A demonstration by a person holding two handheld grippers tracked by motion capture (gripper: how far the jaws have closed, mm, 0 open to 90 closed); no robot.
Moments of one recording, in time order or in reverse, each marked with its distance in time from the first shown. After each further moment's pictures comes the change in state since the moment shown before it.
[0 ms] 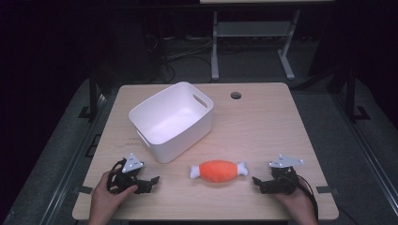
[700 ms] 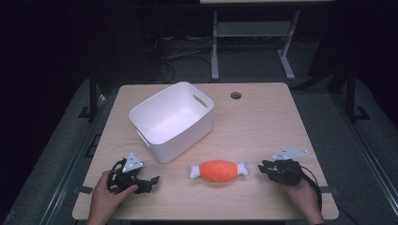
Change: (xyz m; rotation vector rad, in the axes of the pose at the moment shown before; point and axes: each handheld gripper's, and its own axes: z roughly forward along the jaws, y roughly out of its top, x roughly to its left) left arm 0.000 0.001 0.001 0.000 0.003 -0.002; right arm -0.017 0.023 -0.010 -0.006 0.079 -0.063
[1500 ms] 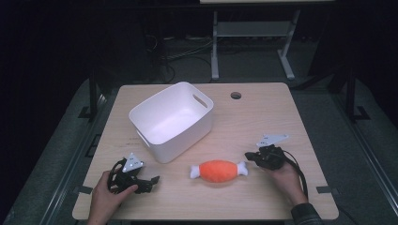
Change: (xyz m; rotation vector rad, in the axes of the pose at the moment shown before) left arm 0.000 0.000 0.000 0.000 0.002 -0.004; right arm -0.006 0.042 0.041 0.010 0.105 -0.083
